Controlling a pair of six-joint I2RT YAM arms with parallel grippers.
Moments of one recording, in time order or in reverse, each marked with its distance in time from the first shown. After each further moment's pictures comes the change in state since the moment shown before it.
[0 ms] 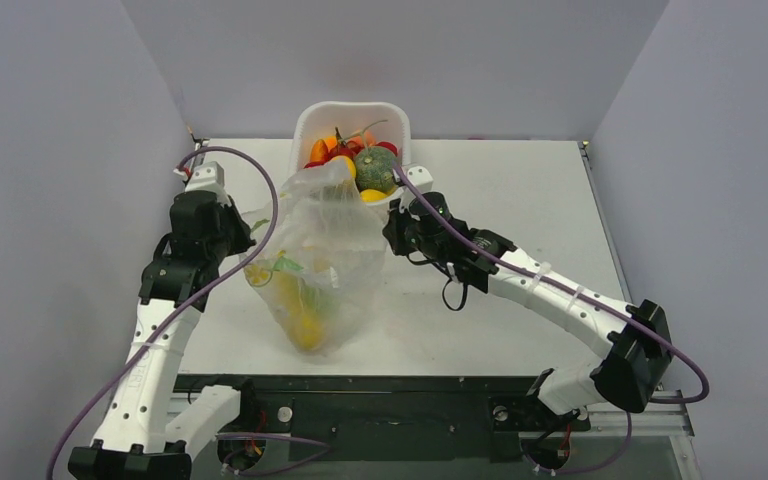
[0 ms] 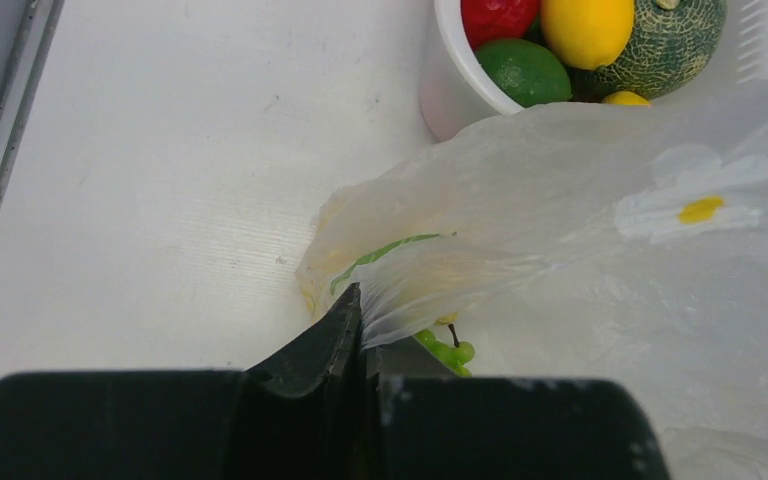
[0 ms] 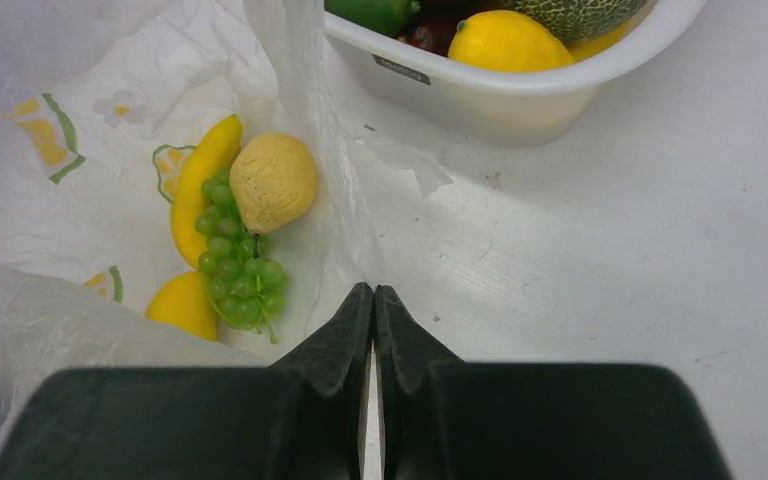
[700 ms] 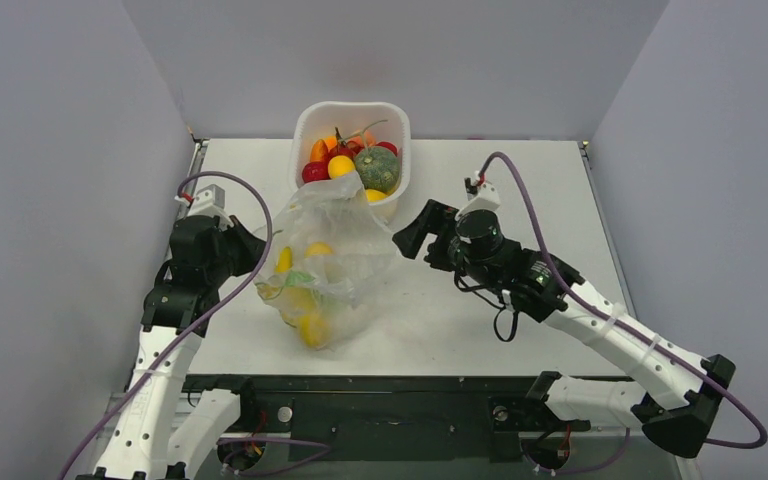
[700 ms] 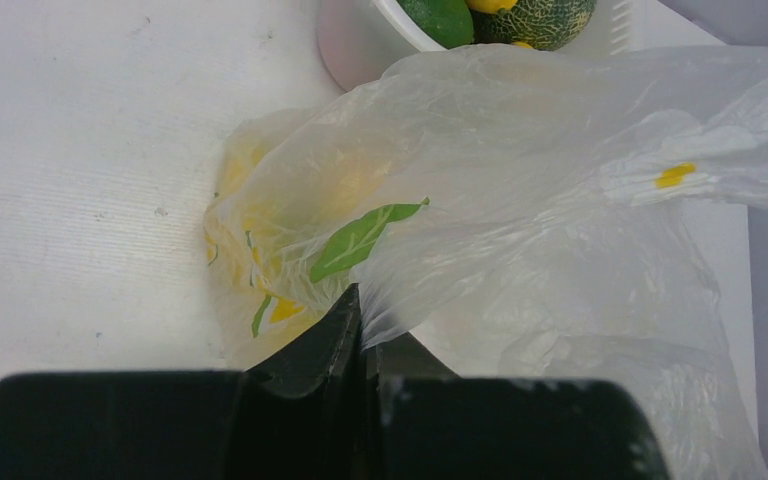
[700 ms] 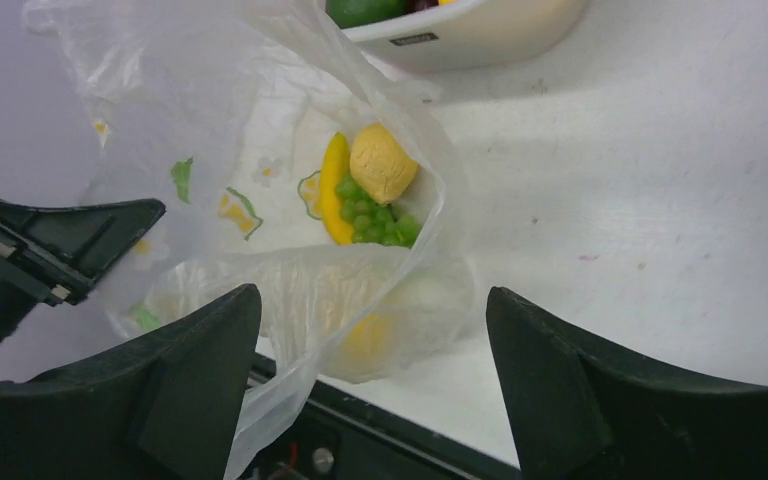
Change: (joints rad) left arm 0.018 -0.131 -0.158 0.061 0.206 -0.170; right arm 0.035 -0.270 0.006 -0.273 0.112 0.440
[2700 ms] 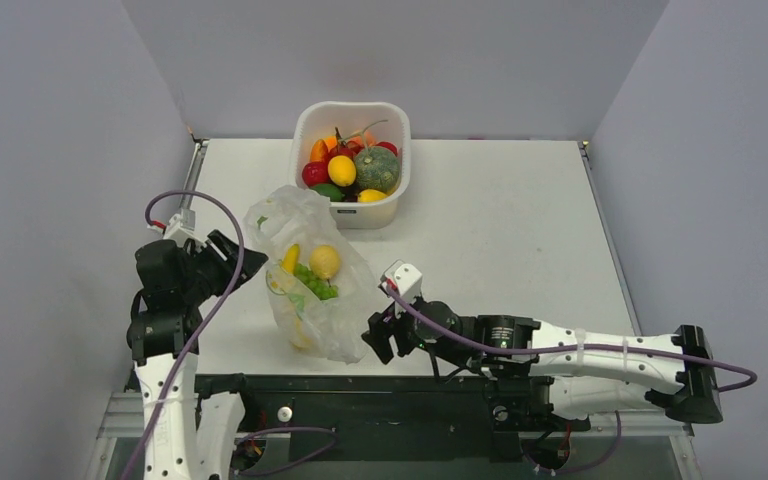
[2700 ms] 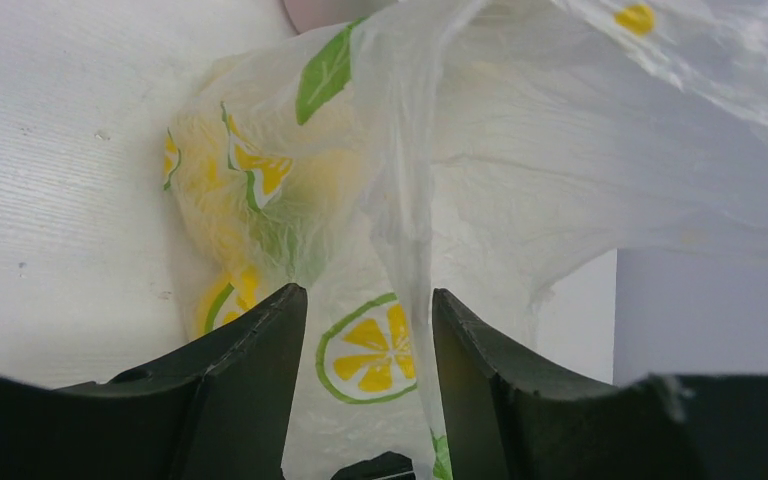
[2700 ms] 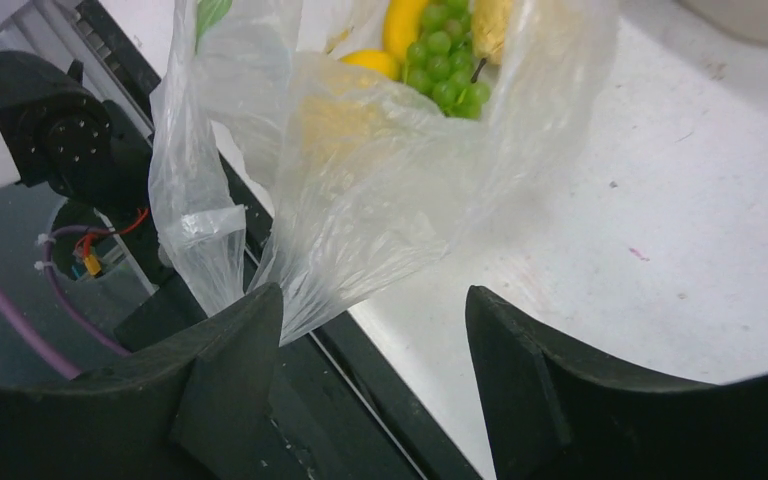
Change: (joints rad) left arm 0.339 -0.107 -0.068 -0.077 0.404 -0.073; right arm 0.486 -0.034 -0.347 0.294 0.068 -0.398
